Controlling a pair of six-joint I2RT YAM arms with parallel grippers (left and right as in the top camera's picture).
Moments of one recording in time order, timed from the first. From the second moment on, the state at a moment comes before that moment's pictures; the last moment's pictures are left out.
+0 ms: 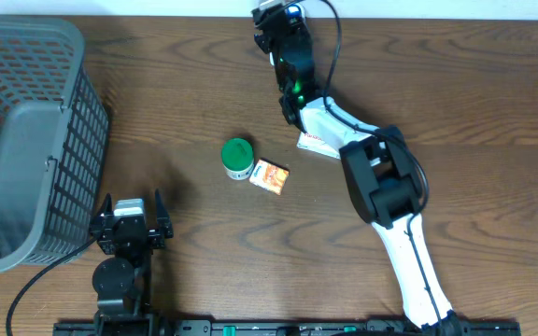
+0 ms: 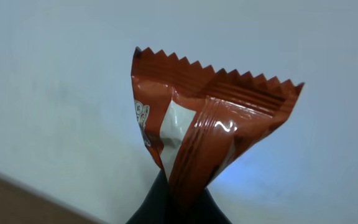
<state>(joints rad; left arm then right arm) 0.03 0.04 0.04 -0.15 -0.11 0.09 0.48 2.56 1.90 0.78 0.29 -0.38</state>
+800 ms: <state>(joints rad) 0.03 0.04 0.04 -0.15 -0.11 0.09 0.56 2.17 1.95 0.19 0.74 -0.70</state>
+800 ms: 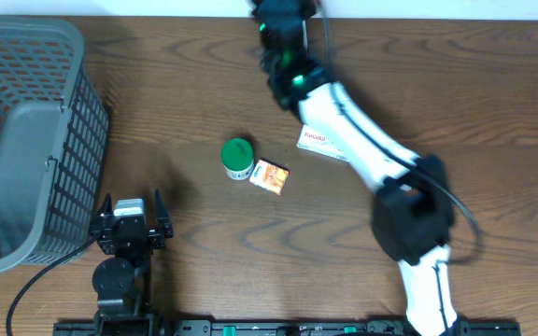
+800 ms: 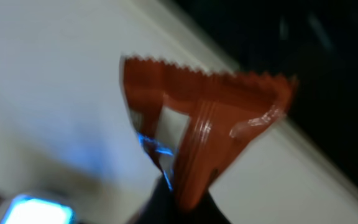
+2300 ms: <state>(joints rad) 0.03 0.04 0.04 -0.15 -0.11 0.09 0.13 1.74 1.64 -0.95 -0.28 -0.31</state>
